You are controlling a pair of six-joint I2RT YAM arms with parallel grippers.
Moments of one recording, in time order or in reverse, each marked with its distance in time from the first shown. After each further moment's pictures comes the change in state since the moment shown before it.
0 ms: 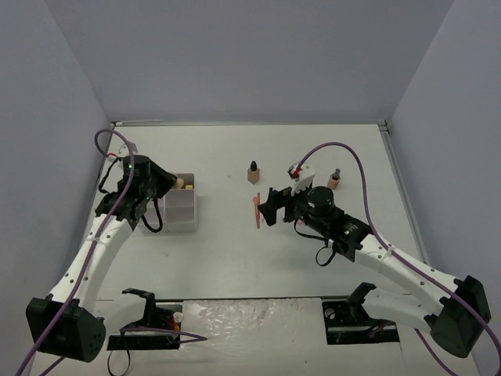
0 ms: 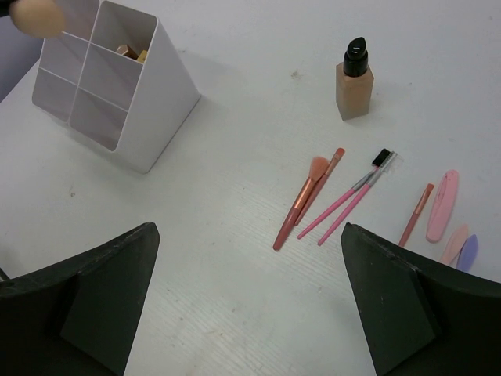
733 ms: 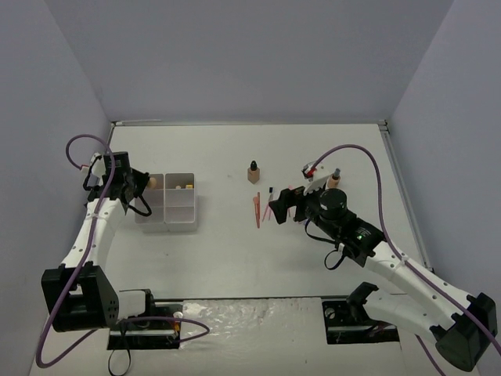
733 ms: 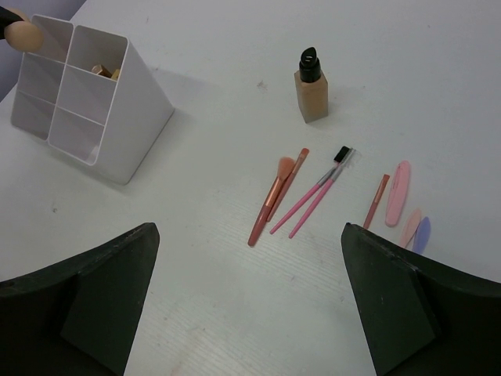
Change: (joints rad) left arm 0.295 0.155 0.000 0.022 -0.057 -0.103; right arm -0.041 -0.110 -0.015 -0.072 0.048 -0.002
